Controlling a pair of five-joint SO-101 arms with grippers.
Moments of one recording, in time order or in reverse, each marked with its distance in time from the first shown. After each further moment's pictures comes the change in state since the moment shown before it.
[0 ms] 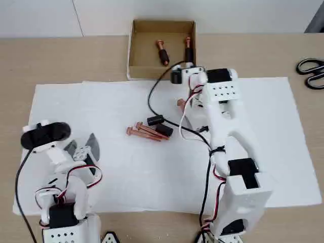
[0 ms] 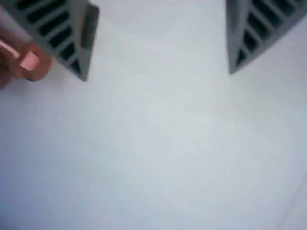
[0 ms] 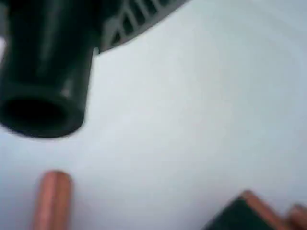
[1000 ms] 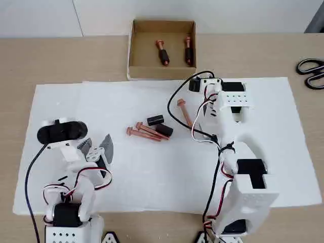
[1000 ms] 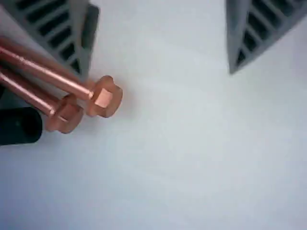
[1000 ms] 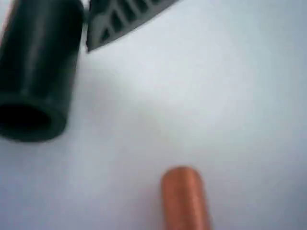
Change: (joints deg) left arm 7.9 0.0 0.0 0.0 0.0; right arm 6.2 -0.2 12.7 -11.2 -1.2
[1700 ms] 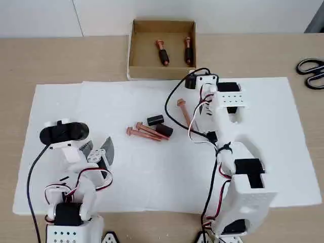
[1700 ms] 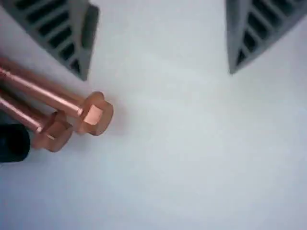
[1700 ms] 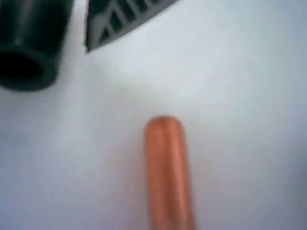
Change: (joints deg) left arm 0.0 0.0 2.0 0.0 0.0; right arm -1.8 0.8 0.2 -5.1 -1.1
